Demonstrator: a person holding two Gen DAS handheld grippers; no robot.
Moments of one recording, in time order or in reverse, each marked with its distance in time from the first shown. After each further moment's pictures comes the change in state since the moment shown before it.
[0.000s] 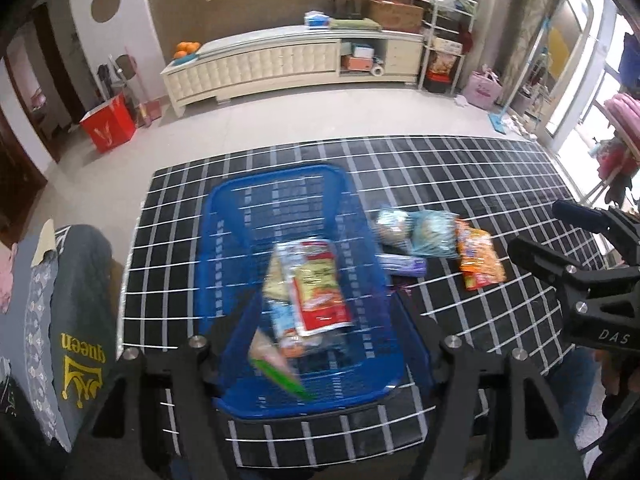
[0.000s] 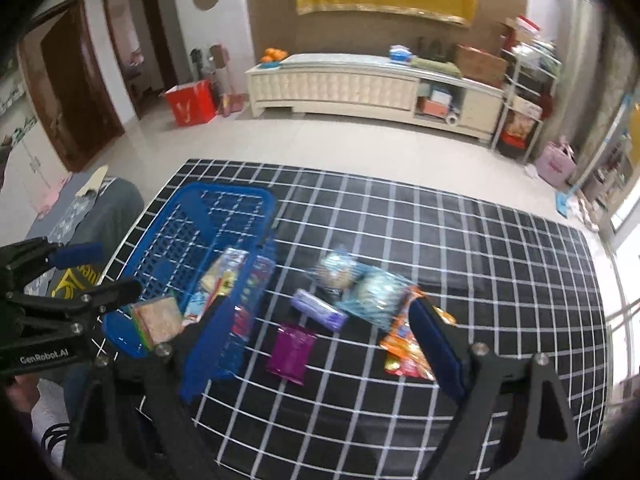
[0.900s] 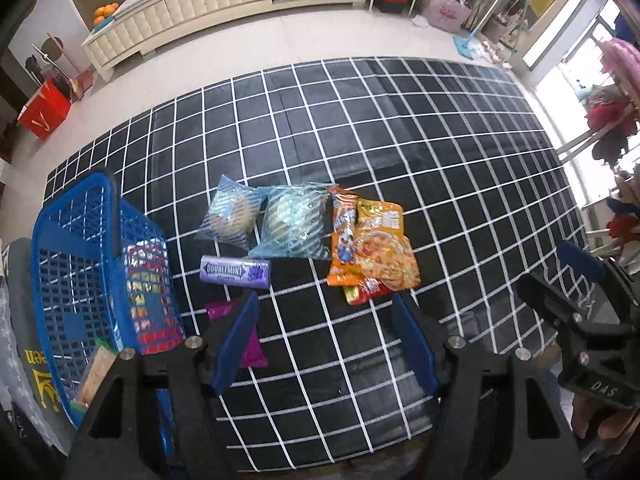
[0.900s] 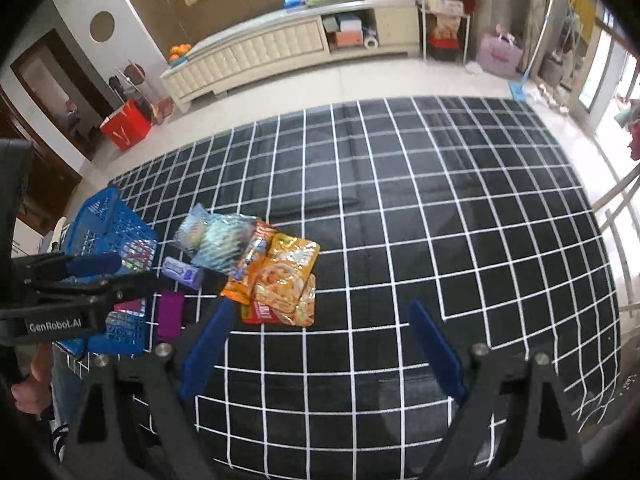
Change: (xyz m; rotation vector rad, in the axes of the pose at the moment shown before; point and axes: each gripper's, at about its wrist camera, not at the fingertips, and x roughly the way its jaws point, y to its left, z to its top) left arm 0.127 -0.179 0.067 0.078 0.313 -0.084; right arm 0.044 -0.193 -0.058 0.306 0.187 0.004
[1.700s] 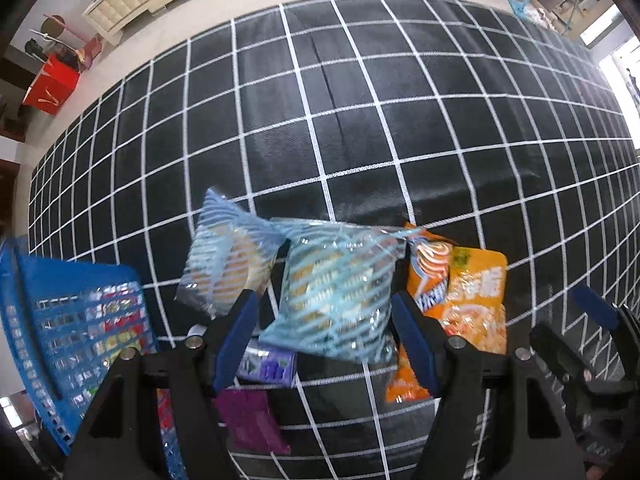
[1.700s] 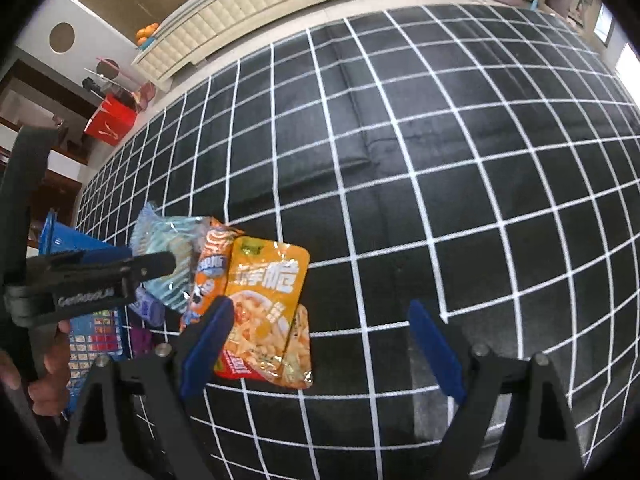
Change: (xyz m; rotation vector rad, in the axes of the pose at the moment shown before) left arm 0.137 0.028 0.074 -0.044 0.198 0.114; right arm 0.111 -0.030 0.021 0.126 0.176 0.078
